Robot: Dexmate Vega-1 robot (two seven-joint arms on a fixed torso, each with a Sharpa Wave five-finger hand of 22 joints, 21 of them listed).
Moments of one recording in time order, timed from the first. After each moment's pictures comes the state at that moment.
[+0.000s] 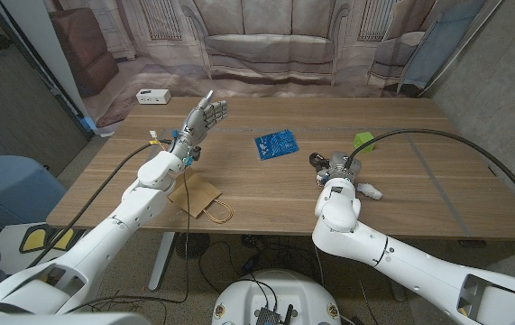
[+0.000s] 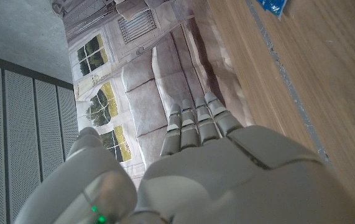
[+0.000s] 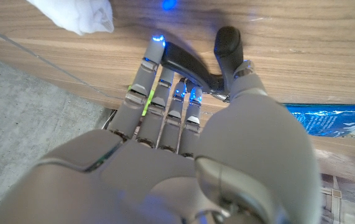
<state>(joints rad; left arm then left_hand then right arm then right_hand) 0.83 0.56 0.37 -1.38 -0.62 -0.37 -0.13 0.24 0.05 0.19 -0.04 0.19 0.34 0.14 0.19 0.18 0.34 0.13 0.21 0.20 0.29 0.12 0.19 0.18 0.26 0.10 0.20 0.17 -0.77 -0.52 -0.99 -1.98 -0.79 -1.40 -0.03 1.02 0.06 0.14 -0.08 0.19 0.64 -0.01 0.19 0.21 0.60 0.04 0.18 0.25 0.78 0.00 0.23 0.42 0.89 0.02 0.48 0.18</state>
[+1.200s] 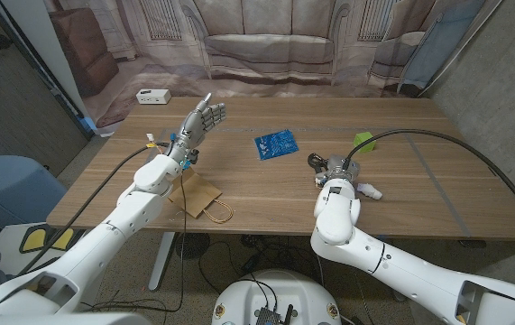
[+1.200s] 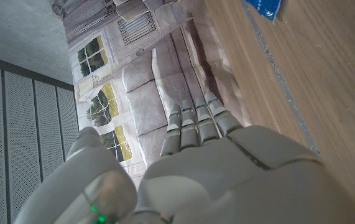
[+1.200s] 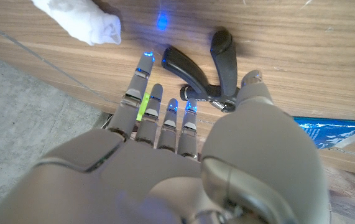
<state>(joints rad) 0.87 0.59 0.36 -1.44 -0.62 -0.36 -0.12 0.24 0.05 0.19 -0.04 0.19 0.34 0.14 0.19 0.18 0.34 0.13 0.21 0.20 0.29 0.12 0.19 0.18 0.26 0.10 0.20 0.17 -0.80 -0.50 -0.99 -1.98 -1.10 -1.40 0.30 0.87 0.02 0.09 -0.07 0.18 0.44 0.00 0.18 0.21 0.36 0.08 0.19 0.28 0.45 0.13 0.18 0.40 0.68 0.17 0.35 0.18</state>
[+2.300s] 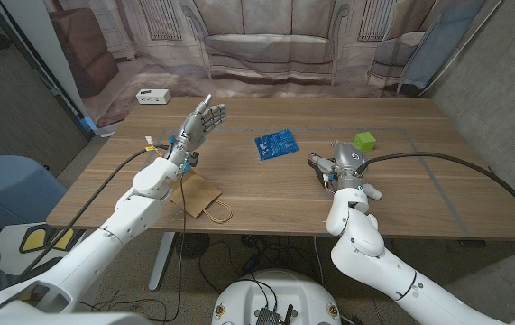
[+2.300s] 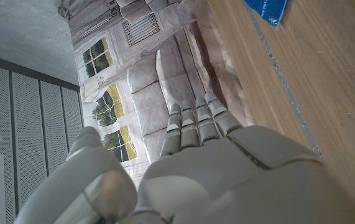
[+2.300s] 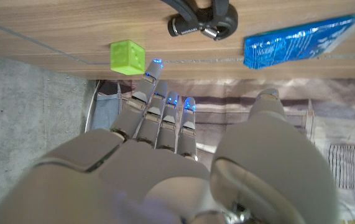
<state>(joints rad) 0.92 0.61 0.35 -1.51 -0.61 -0.37 -0.08 0.25 0.05 0.19 -0.05 0.19 0.34 0.14 0.19 0.18 0.34 0.13 0.21 0.20 0.29 0.12 0.19 0.18 0.26 0.10 0.20 0.17 -1.10 -0.51 -0.68 -2.13 -0.72 -0.96 -0.39 0.67 0.00 0.03 -0.02 0.18 0.45 0.08 0.21 0.20 0.47 0.13 0.24 0.25 0.51 0.05 0.24 0.35 0.69 0.02 0.30 0.18</state>
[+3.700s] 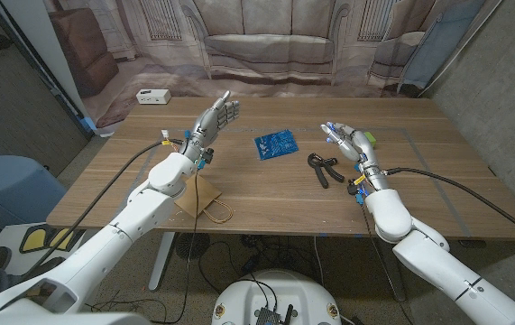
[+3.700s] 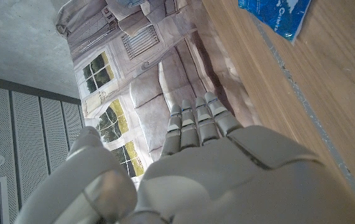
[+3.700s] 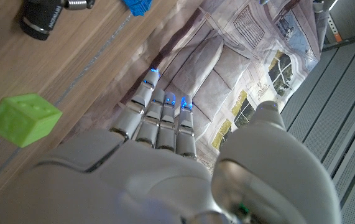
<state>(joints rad) 0.90 0.60 0.39 -1.61 -0.51 -0.28 0.02 0.25 0.05 0.19 -0.05 0.19 0.32 0.14 0.18 0.18 0.33 0.13 0.21 0.20 0.29 0.12 0.19 0.18 0.26 0.10 0.20 0.17 -1.23 -0.64 -0.33 -1.91 0.11 0.20 -0.41 0.58 0.03 0.02 0.00 0.18 0.43 0.11 0.19 0.19 0.44 0.14 0.19 0.21 0.38 0.09 0.19 0.31 0.56 0.03 0.20 0.17</state>
